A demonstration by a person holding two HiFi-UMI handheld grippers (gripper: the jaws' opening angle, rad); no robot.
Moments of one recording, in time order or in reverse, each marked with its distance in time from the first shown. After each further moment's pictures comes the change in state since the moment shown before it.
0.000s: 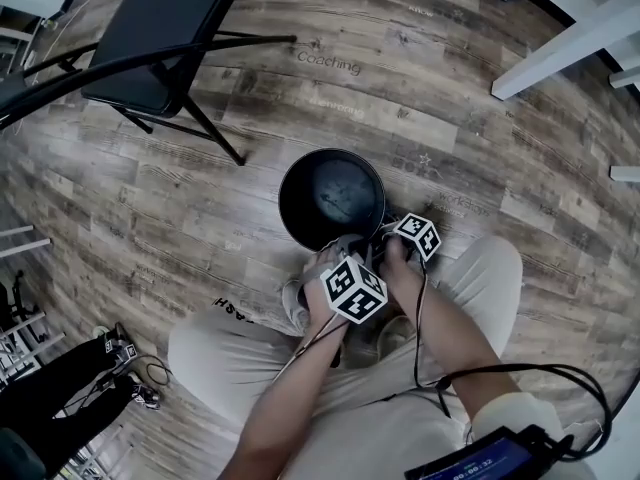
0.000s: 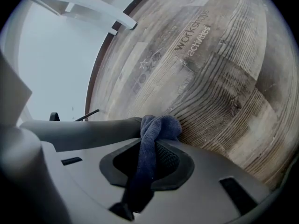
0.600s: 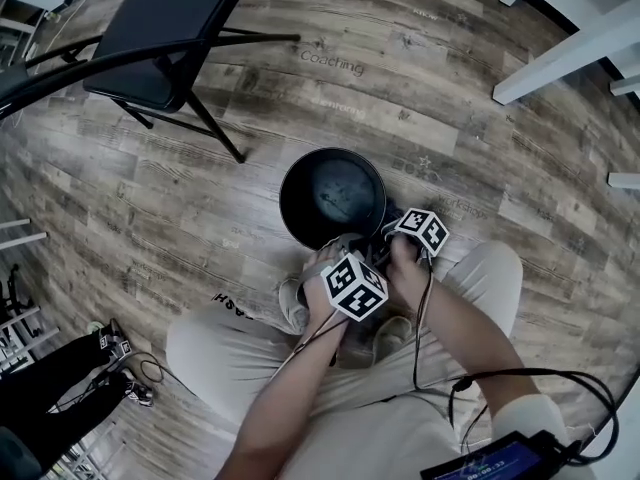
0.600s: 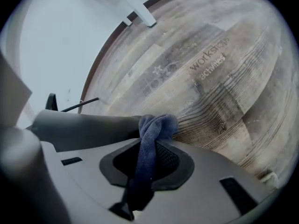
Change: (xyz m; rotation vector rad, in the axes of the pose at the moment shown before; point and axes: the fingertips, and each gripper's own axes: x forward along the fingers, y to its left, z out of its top) left arm 0.002 0.002 -0.001 -0.016 0.011 -0.013; right arm -0.031 0.027 0.007 -0.196 0.054 -0.116
